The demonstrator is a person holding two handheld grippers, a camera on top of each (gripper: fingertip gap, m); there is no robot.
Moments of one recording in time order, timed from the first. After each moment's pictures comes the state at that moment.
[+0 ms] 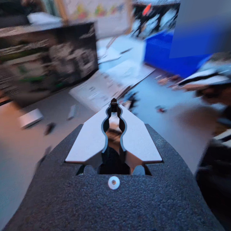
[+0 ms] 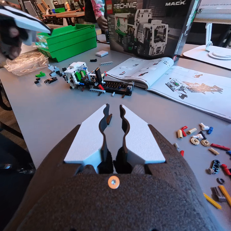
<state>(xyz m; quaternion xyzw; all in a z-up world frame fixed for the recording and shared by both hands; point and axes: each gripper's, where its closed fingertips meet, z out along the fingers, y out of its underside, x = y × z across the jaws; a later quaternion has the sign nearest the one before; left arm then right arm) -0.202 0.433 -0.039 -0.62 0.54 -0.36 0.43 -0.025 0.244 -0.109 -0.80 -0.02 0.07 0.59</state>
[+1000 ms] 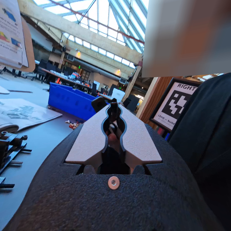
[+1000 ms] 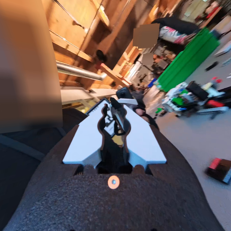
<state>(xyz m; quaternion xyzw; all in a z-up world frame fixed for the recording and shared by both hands) -0.101 0.260 -0.030 -0.41 0.41 -0.77 0.28 -0.098 0.262 -0.036 -0.54 0.05 0.66 0.52</state>
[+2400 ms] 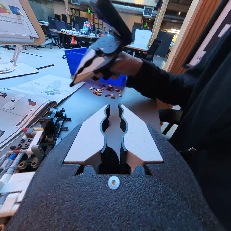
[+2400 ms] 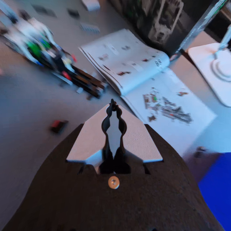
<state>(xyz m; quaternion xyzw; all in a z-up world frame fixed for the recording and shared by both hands) -0.115 0.275 -0.081 -0.45 0.59 -0.59 0.32 0.042 0.323 -0.112 -0.89 -0.16 0.00 0.43</state>
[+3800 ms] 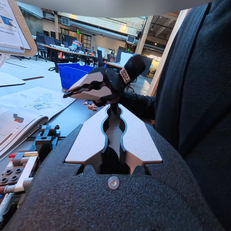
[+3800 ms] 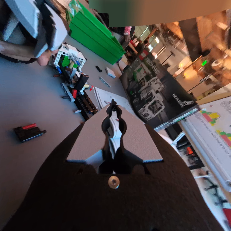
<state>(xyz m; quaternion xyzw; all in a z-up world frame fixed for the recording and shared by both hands) -0.085 0.279 -0.065 -0.41 0.55 -0.66 0.29 -0.005 0.343 -0.086 -0.65 -0.39 -0.10 0.64</state>
